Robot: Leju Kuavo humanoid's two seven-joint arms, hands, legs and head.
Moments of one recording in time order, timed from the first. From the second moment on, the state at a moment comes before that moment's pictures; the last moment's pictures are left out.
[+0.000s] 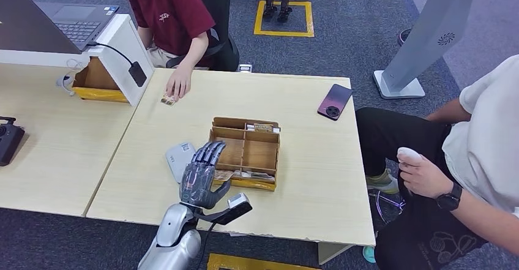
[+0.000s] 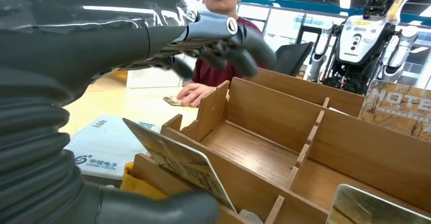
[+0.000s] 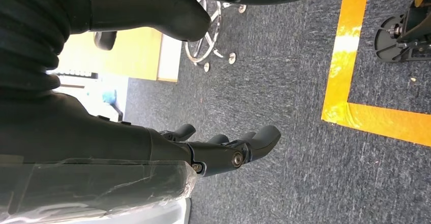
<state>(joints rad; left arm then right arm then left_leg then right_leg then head) -0.22 -0.23 -0.19 -0.97 -1.37 0.69 -0.36 -0.10 0.15 -0.99 -0.22 1.18 -0.06 0.17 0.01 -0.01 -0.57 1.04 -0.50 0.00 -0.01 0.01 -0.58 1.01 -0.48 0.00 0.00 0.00</state>
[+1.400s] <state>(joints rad) -0.24 -0.24 -0.19 -0.92 -1.22 0.70 -0.41 -0.10 0.15 -0.99 -0.22 1.20 -0.05 0.15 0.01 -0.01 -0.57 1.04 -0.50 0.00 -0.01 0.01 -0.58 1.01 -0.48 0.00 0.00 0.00</state>
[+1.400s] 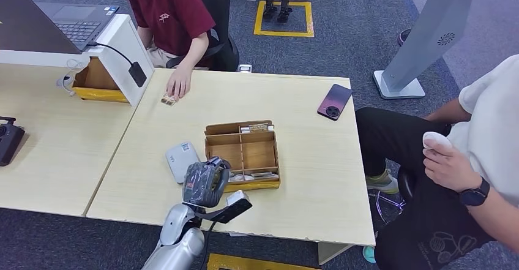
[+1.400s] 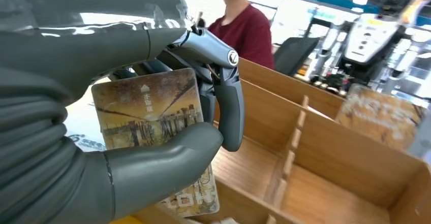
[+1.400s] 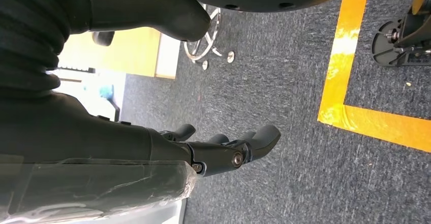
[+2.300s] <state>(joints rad) -0.21 -0.17 -0.32 -1.15 -1.07 0.70 -0.35 -0.10 0.16 -0.99 -0.22 1.21 -0.05 0.14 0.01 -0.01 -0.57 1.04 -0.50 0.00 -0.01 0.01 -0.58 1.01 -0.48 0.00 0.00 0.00</state>
